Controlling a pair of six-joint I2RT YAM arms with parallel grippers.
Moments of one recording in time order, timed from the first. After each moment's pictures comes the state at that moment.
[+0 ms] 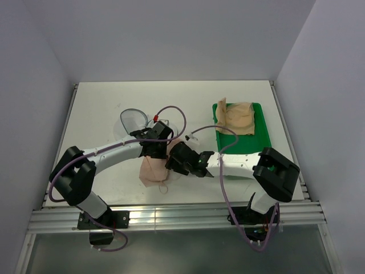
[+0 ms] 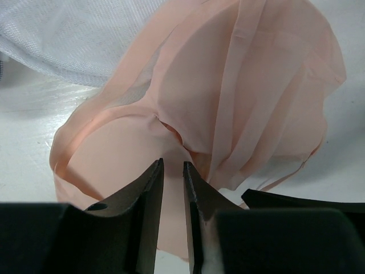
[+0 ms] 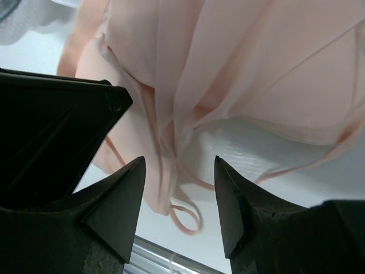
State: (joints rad) left arm -0.77 1.58 1.03 -0.52 -0.19 -0.62; right arm 1.03 1.58 0.85 -0.16 0.25 1.23
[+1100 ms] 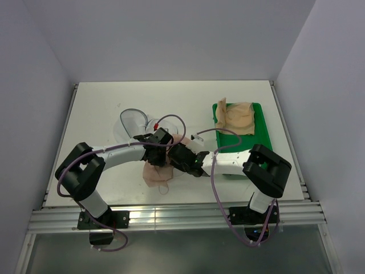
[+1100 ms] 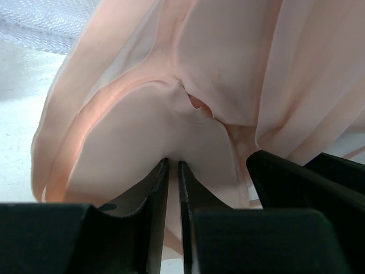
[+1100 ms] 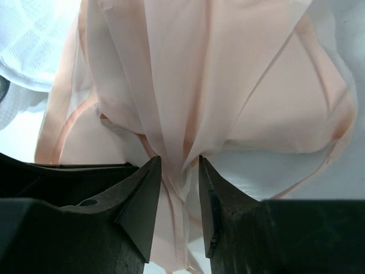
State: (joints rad) left arm -0.77 1.65 0.95 -0.47 -0.15 -0.63; right arm 1.02 1.67 0.85 -0.12 0.45 1.37
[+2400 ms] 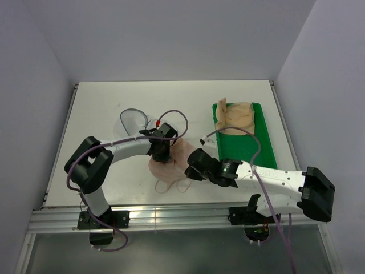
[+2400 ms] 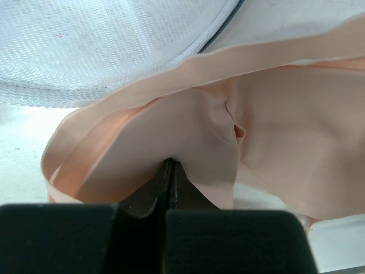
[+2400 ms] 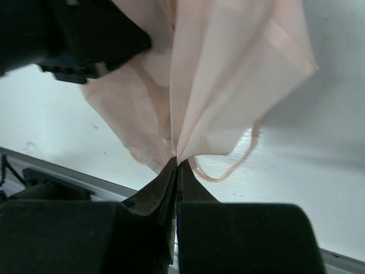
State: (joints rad) left arm -0.76 1.75 1.07 -0.50 -0.13 -0.70; right arm 1.09 1.19 0.71 -0.40 0.33 1.17
